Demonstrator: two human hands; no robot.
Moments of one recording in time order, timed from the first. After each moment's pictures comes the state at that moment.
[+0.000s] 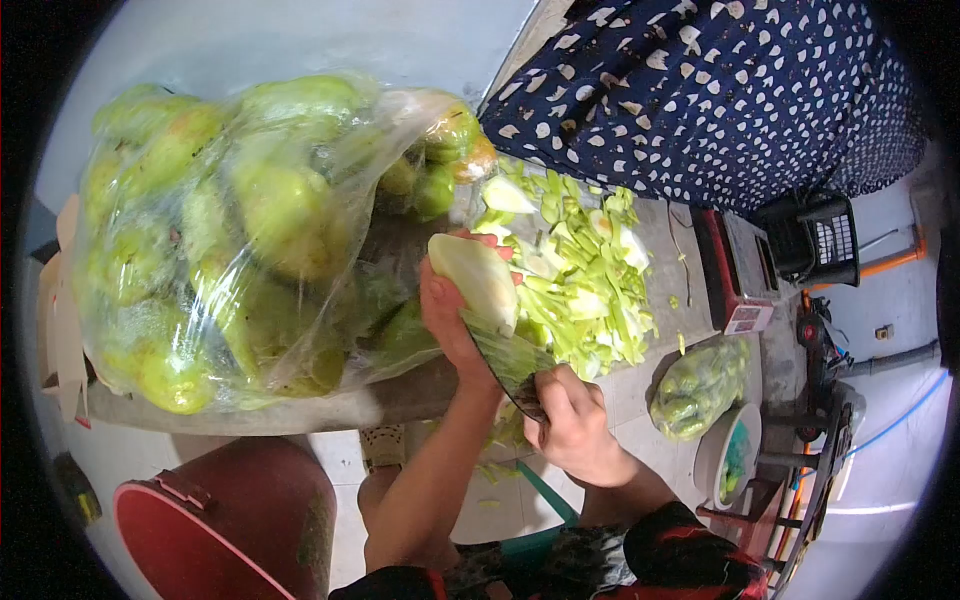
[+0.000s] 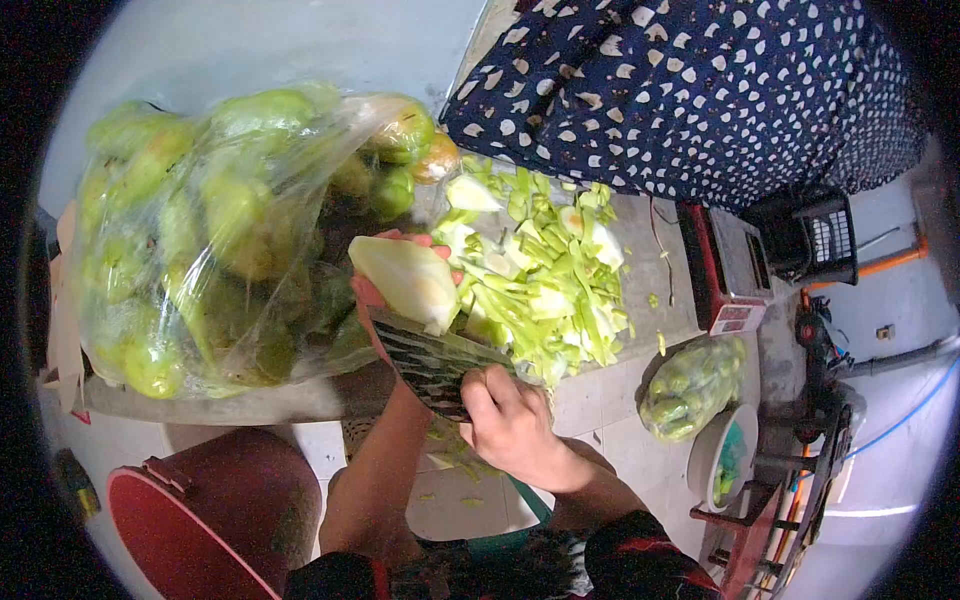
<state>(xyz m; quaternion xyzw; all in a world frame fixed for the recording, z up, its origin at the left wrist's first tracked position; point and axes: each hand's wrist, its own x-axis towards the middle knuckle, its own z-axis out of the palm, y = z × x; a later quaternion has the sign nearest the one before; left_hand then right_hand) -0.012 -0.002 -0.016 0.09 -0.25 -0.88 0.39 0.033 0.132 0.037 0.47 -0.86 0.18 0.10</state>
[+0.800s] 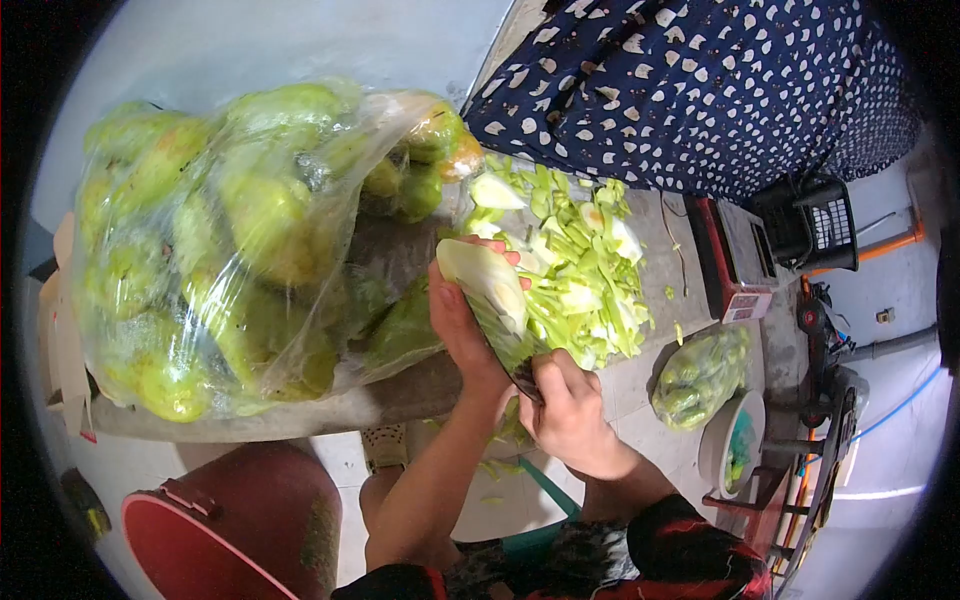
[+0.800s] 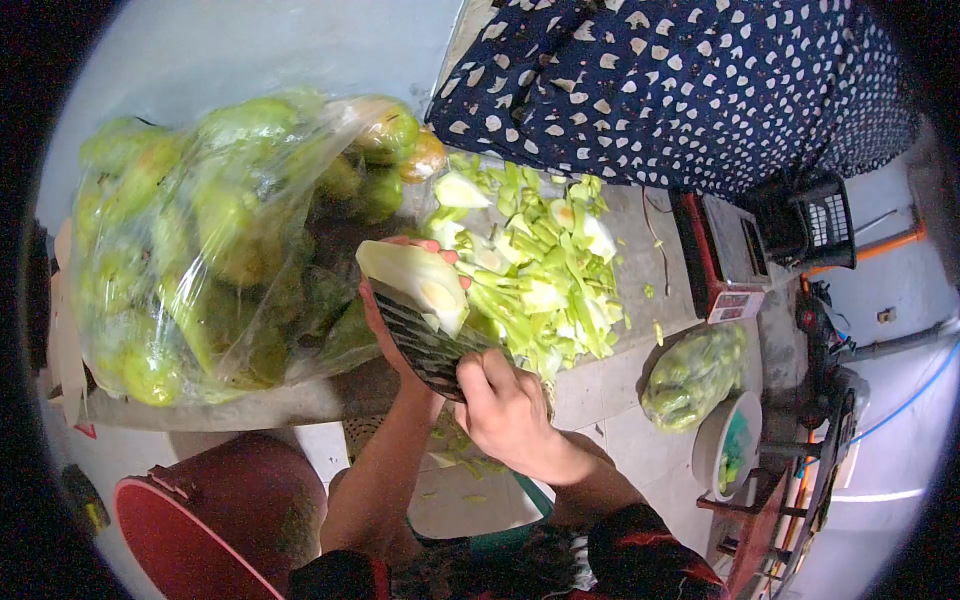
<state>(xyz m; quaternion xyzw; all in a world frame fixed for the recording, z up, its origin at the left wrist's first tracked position) -0.012 0.015 -0.009 0.09 -0.24 -0.90 0.36 0.028 0.128 0.040 0.42 -0.88 0.20 0.09</state>
